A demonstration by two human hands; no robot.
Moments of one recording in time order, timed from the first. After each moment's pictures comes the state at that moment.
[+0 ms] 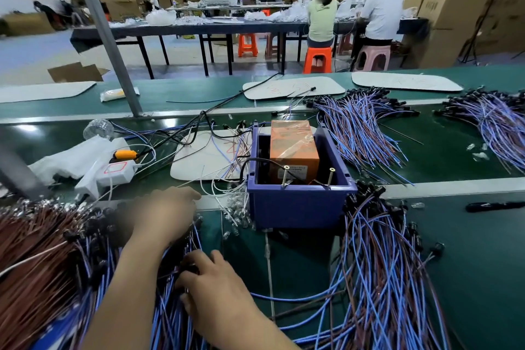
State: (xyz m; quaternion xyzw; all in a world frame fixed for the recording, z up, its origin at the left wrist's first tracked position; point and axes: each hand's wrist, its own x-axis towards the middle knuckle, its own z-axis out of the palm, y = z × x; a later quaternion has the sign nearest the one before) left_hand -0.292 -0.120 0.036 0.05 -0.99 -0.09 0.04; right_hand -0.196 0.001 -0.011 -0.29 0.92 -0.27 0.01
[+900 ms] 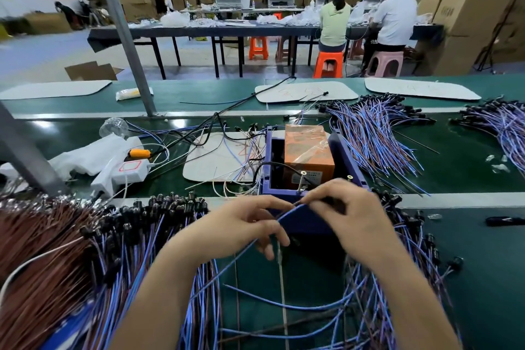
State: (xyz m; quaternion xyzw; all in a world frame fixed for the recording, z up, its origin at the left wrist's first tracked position) left_hand -0.247 -0.065 0.079 -0.24 -0.78 -0.52 -0.24; right_hand -0.226 0.137 0.075 -0.10 0.88 -0.44 -0.14
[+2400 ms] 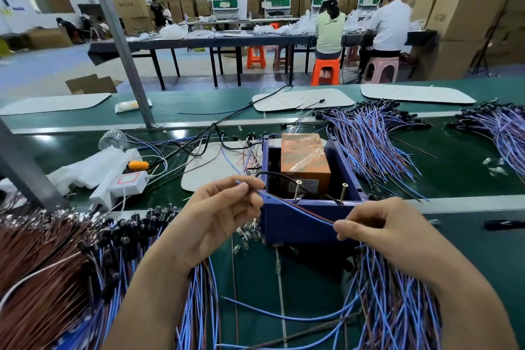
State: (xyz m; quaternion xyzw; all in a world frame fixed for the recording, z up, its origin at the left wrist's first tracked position) left_hand -0.258 -0.077 0.082 -0.20 -0.50 -0.82 -0.18; right_hand -0.203 0.181 0.098 -0.04 0.90 -0.43 0.00
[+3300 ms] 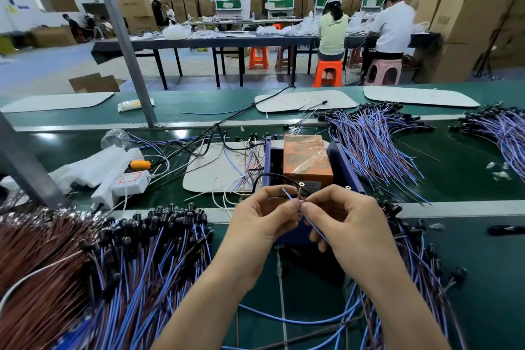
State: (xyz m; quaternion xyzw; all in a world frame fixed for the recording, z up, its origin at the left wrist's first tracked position) left_hand -0.239 -0.015 0.071 -0.07 -0.56 -0.82 -0.07; right_hand -0.206 0.117 0.097 -0.01 0.78 -0.61 -0.11
